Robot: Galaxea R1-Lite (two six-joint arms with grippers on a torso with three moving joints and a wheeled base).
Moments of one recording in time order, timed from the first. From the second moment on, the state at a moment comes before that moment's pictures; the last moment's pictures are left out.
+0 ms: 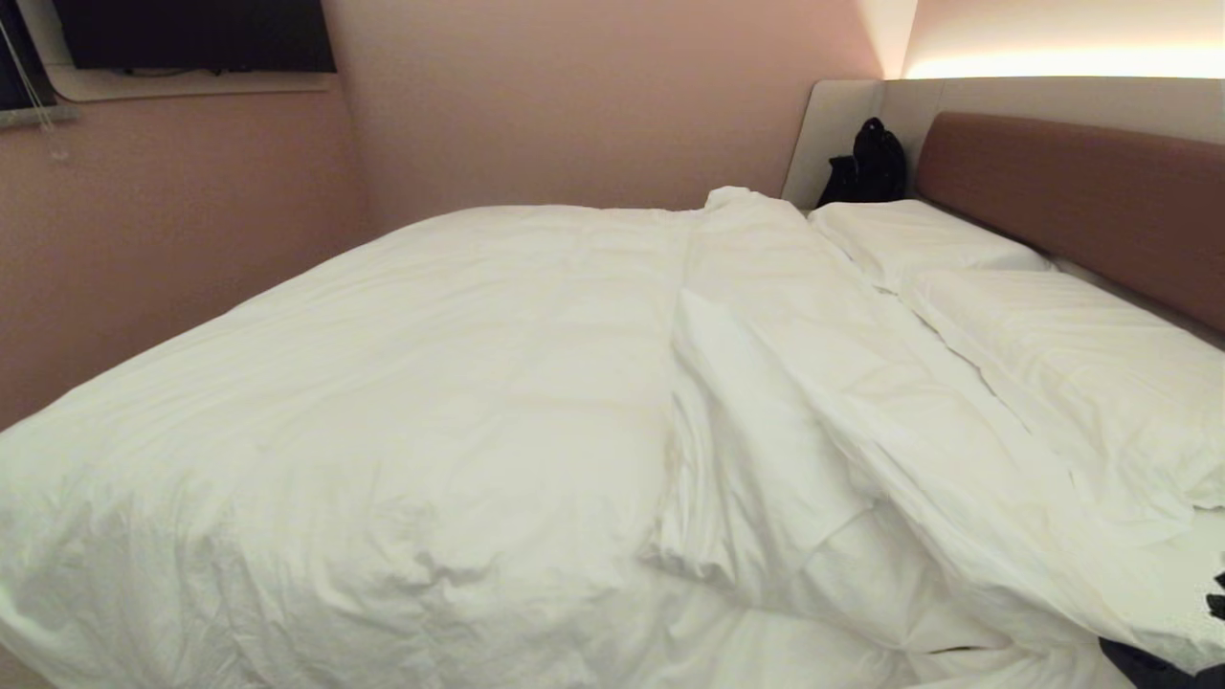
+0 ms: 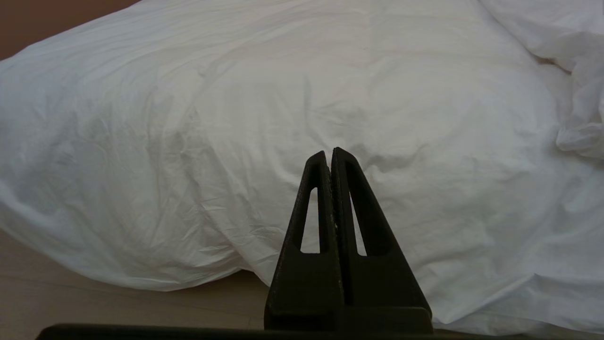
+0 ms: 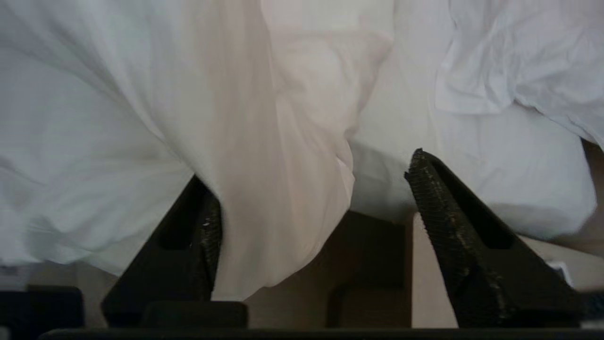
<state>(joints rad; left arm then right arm) 0.01 0.00 0.00 0.00 0.01 -0.01 0.54 0.87 -0.35 0.07 -0.60 -0.03</state>
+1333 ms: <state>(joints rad) 0.01 0.00 0.00 0.00 0.01 -0.01 0.50 0.75 -0.62 0.10 -0.27 -0.02</state>
